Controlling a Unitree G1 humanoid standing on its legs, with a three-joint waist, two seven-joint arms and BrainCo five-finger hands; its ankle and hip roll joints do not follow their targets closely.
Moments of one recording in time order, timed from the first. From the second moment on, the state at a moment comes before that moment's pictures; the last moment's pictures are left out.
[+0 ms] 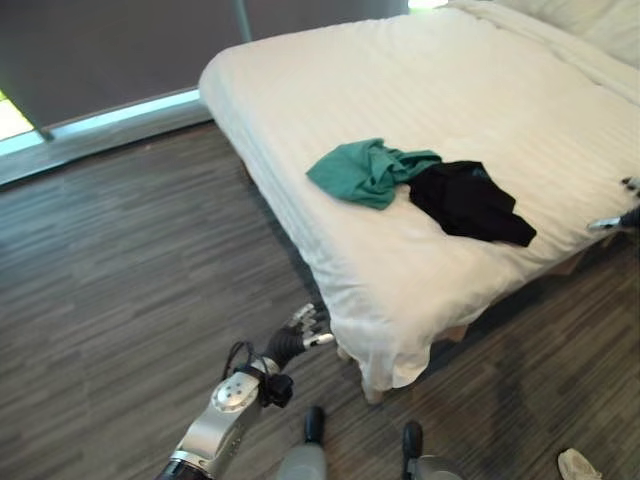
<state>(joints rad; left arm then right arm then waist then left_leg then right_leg) 0.05 0.49 -0.36 0.07 -0.51 -0.01 -0.16 -1.07 -1.02 0.58 1.15 0.00 0.01 0.05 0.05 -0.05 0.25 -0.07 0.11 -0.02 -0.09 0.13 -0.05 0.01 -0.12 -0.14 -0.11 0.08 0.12</state>
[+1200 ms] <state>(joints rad) -0.25 0.41 -0.44 0.04 -0.54 -0.07 0.01 -1.30 -0.94 0.60 1.14 0.00 -0.08 -0.17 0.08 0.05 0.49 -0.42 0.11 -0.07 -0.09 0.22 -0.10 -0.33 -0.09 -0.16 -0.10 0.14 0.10</state>
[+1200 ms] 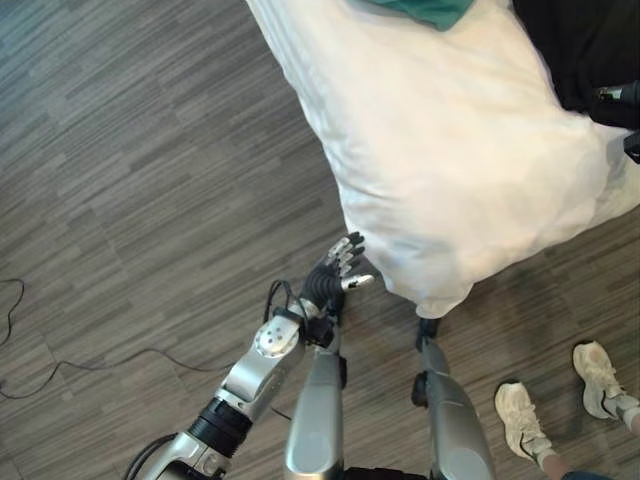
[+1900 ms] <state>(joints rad) -0.15 0.52 -0.23 0.04 -0.48 -0.05 -0.04 0.13 -0.54 -0.26 0.39 0.04 -0.05 -0.11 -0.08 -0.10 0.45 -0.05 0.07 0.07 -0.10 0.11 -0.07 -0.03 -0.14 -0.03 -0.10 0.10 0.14</state>
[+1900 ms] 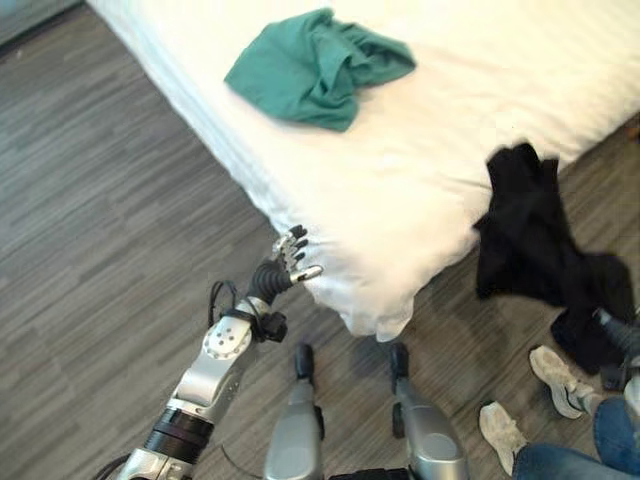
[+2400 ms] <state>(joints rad) -0.04 0.47 -0.21 0.06 -0.46 -0.04 -0.07 0.13 -0.24 -0.38 0.22 0.75 -0.19 -0.06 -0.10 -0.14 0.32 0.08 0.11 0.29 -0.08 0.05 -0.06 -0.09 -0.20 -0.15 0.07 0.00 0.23</state>
